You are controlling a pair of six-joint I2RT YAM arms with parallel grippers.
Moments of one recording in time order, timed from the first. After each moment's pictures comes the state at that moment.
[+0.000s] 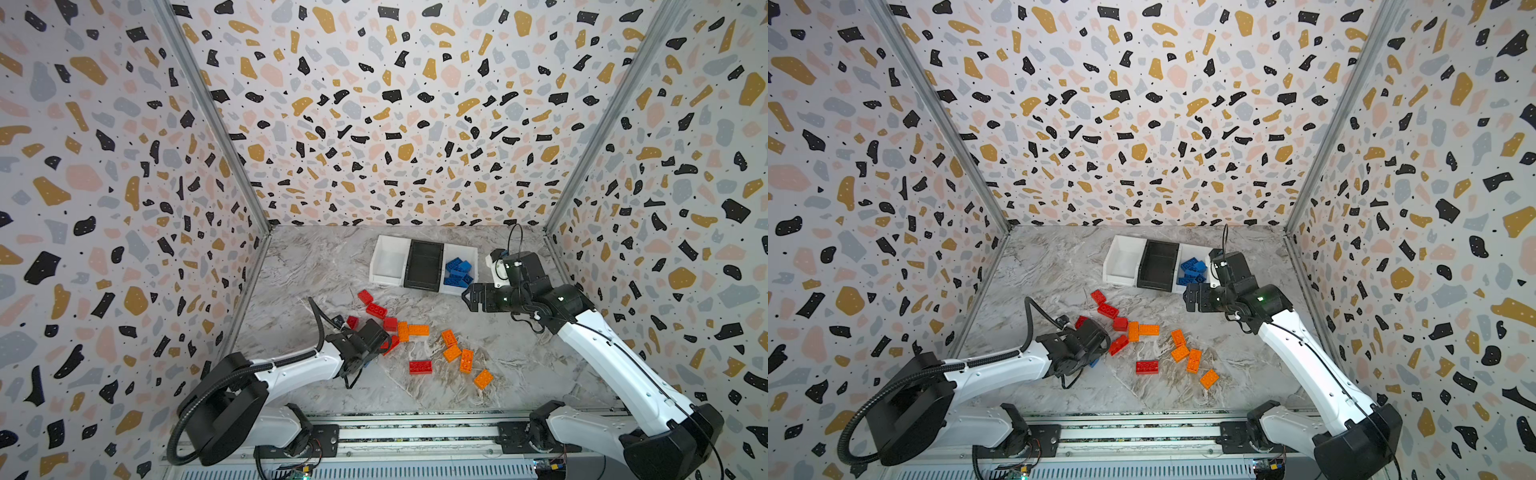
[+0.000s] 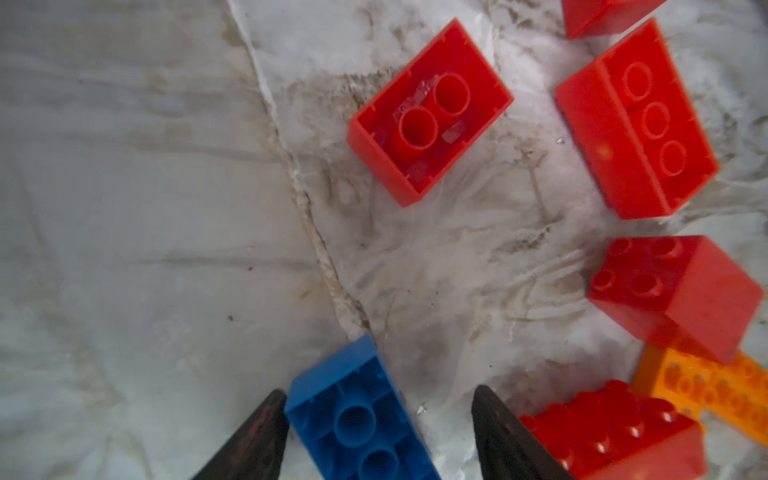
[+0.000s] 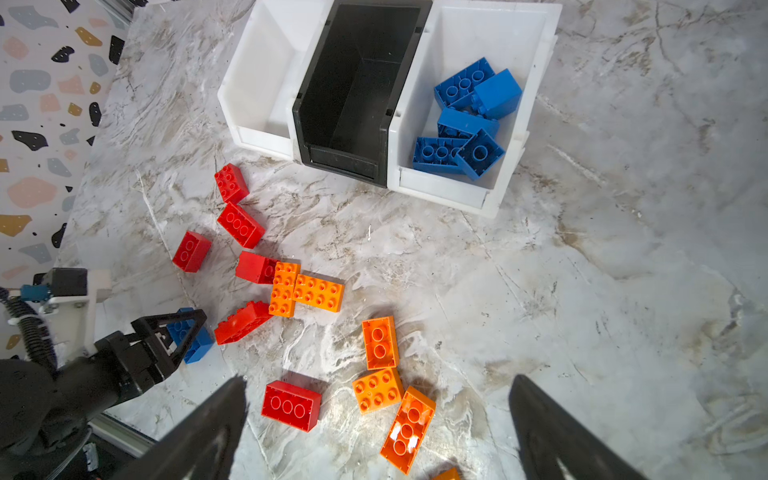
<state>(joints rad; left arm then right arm) -0.79 1.36 0.59 -0.49 -0.35 -1.26 0.48 1.14 1.15 -0.84 -0.09 0.37</state>
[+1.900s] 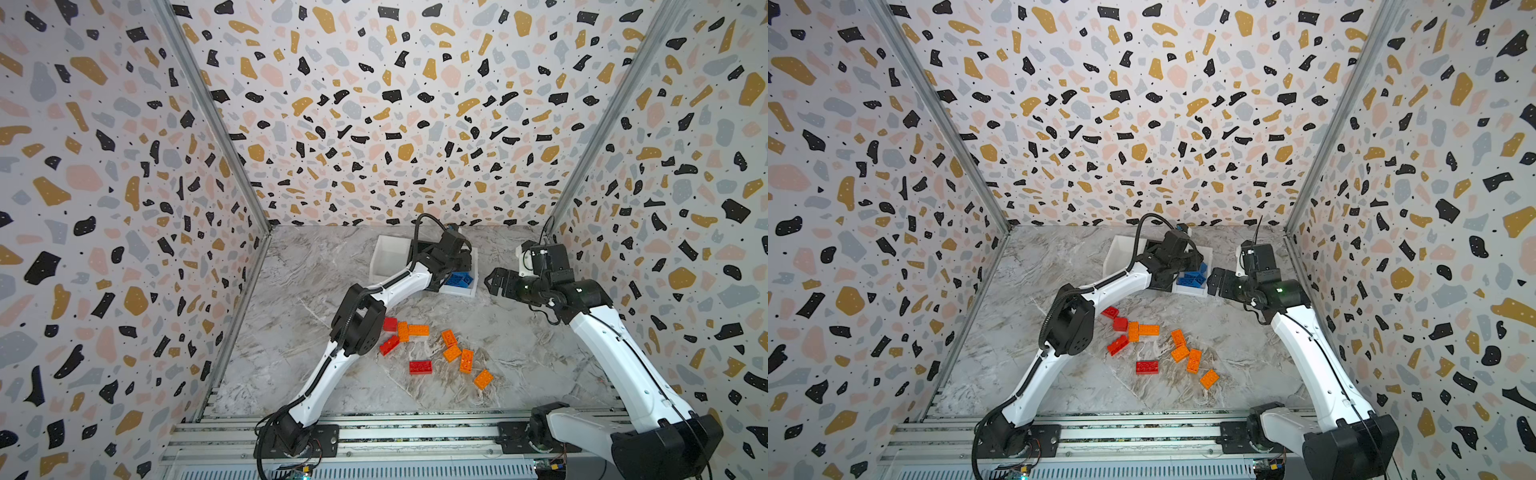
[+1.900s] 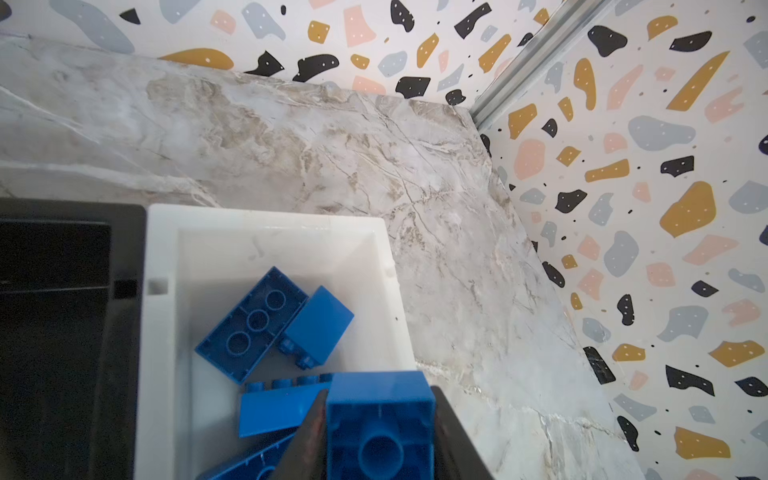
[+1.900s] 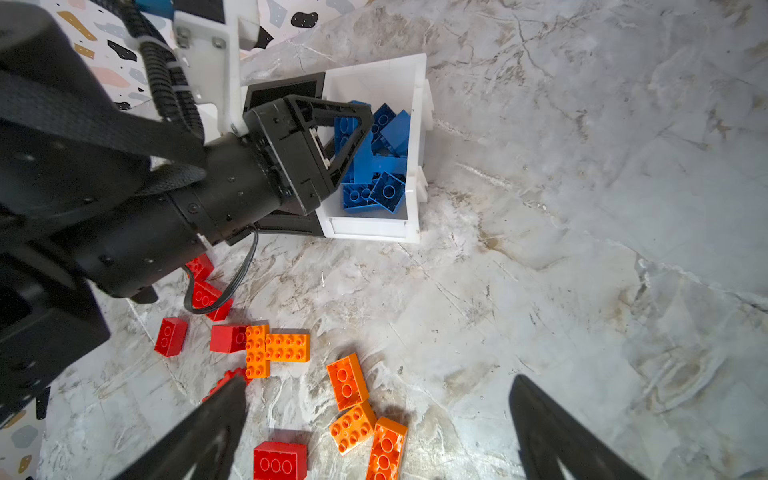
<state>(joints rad) -0.77 2.47 2.19 -0.27 0.04 -0.61 0.24 1.16 1.19 -0.84 -0.12 0.41</state>
